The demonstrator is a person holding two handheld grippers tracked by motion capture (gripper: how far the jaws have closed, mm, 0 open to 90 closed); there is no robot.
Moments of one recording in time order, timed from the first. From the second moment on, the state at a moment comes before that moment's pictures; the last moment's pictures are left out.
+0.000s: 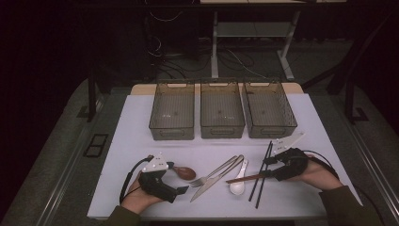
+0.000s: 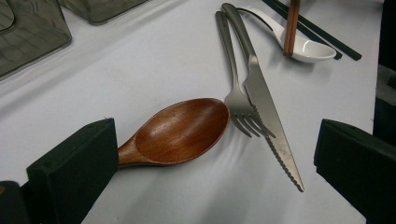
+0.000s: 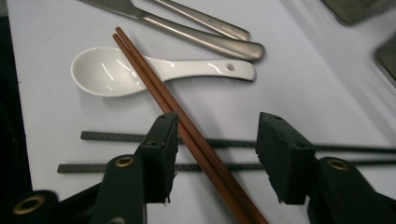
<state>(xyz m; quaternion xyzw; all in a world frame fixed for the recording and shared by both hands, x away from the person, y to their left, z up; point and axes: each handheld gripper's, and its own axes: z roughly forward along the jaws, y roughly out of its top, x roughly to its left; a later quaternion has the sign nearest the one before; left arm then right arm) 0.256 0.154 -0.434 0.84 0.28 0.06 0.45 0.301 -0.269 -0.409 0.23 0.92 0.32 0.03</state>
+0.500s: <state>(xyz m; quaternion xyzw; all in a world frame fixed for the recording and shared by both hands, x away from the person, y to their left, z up) 0.255 0.152 -0.434 0.85 0.28 0.06 0.45 0.314 -0.226 -0.415 0.14 0.95 0.27 -0.02</state>
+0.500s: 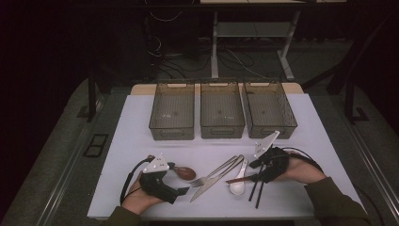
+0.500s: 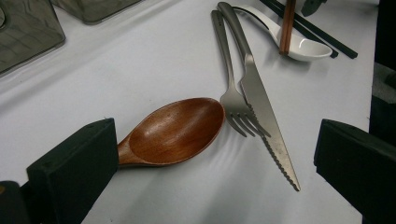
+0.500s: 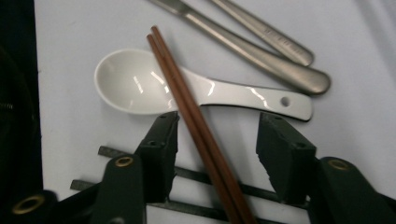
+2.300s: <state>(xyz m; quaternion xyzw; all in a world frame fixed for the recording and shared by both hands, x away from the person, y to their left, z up) 0.255 0.152 -0.434 0.85 0.27 0.06 0.45 0.314 -0.222 -0.417 0.10 0.97 0.24 0.01</state>
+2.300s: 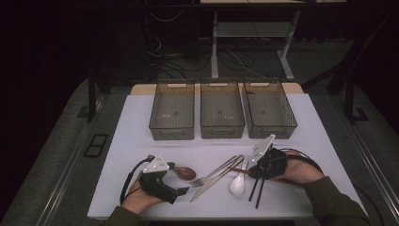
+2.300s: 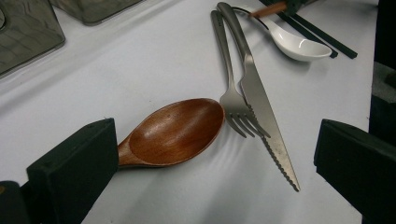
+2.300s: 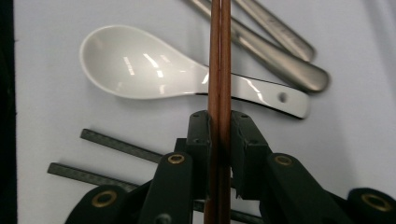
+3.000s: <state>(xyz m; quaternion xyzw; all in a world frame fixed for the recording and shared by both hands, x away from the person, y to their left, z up) 0.255 0.152 -0.435 0.85 0.28 0.06 0.45 0.365 -0.250 -0.428 0.25 0.93 0.25 0.07</state>
